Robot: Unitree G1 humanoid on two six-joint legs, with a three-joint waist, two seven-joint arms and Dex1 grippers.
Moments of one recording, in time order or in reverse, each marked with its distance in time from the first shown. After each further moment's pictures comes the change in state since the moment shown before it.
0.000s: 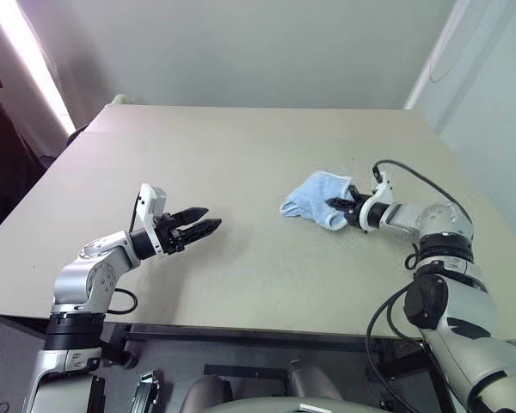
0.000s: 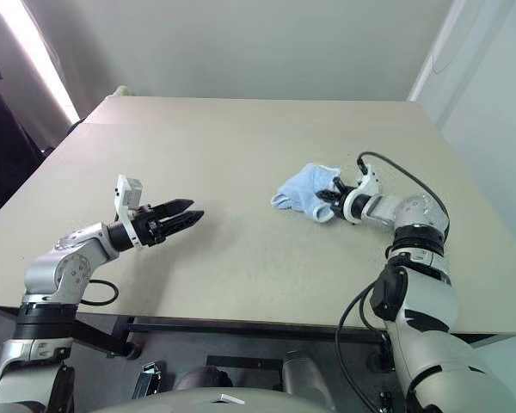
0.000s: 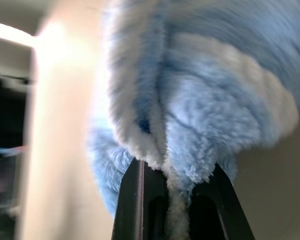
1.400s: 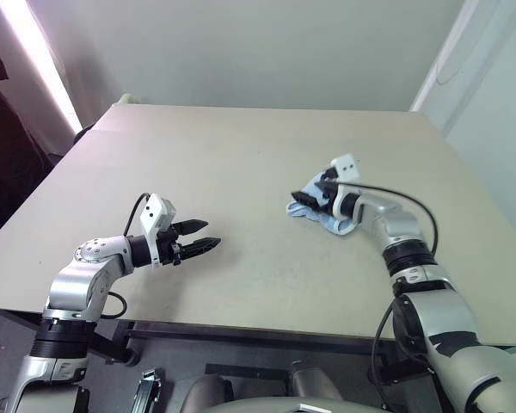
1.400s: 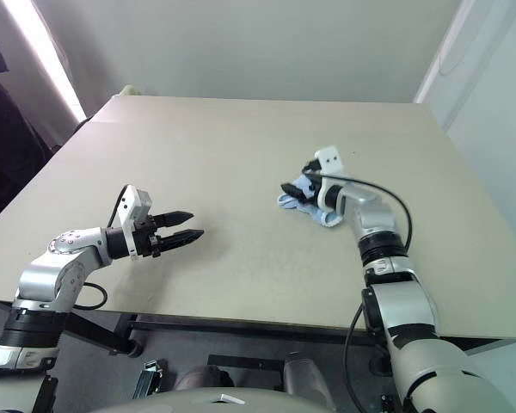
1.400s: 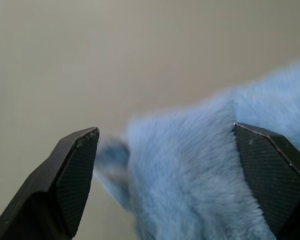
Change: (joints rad) left arm 0.072 0.090 -0.083 -0.066 0.127 -0.081 -0.054; right arm 0.035 0.062 0.514 0.058 -0.340 -0.760 0.324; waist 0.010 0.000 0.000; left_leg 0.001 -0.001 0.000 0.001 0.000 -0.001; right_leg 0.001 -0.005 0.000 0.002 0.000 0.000
